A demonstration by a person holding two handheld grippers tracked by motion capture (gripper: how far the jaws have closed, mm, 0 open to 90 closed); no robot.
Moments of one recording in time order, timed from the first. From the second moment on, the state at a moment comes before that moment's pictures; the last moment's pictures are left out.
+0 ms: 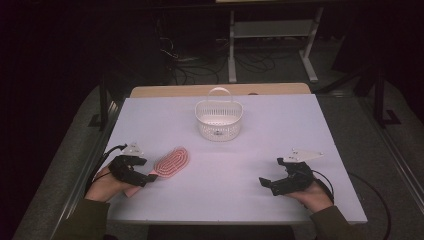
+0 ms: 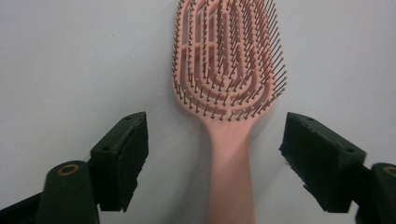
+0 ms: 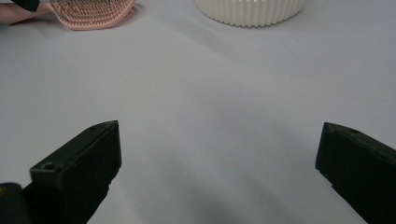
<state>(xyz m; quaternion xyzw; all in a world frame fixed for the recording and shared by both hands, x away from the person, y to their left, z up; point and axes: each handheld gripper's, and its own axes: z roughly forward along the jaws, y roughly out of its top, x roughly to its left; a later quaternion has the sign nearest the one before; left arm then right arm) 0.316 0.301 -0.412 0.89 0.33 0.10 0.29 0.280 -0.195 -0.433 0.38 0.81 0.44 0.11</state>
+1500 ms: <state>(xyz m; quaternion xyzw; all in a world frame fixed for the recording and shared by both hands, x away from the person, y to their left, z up) 0.319 0.283 -0.422 0.92 0.31 0.08 0.21 0.281 -0.195 -0.433 0.38 0.81 0.44 0.11</state>
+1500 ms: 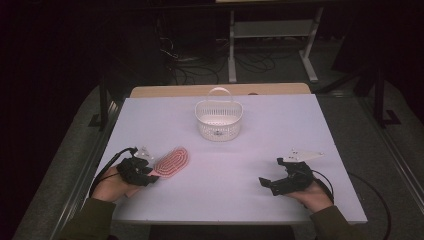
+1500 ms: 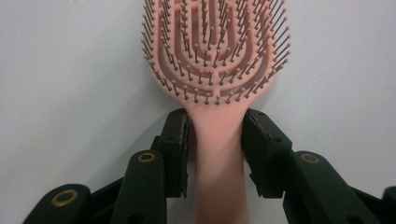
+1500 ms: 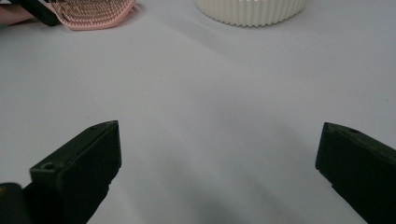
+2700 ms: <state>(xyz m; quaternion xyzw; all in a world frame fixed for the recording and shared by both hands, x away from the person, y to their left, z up) 0.320 0.280 -0.421 0.92 0.34 0.07 0.20 0.280 -0.194 -0.434 0.37 0.81 0.44 0.11</state>
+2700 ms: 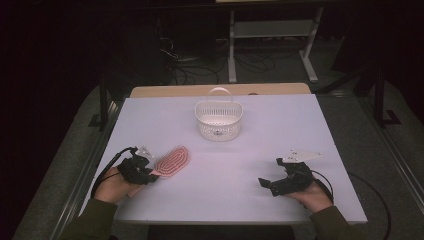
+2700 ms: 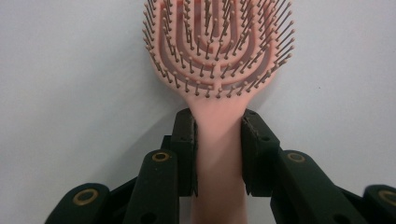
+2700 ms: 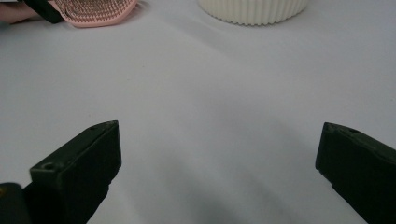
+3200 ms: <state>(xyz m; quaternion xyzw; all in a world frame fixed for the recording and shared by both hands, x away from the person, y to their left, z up) 0.318 0.278 -0.418 0.91 0.34 0.06 0.22 0.280 -0.195 -0.434 0.37 0.81 0.44 0.10</state>
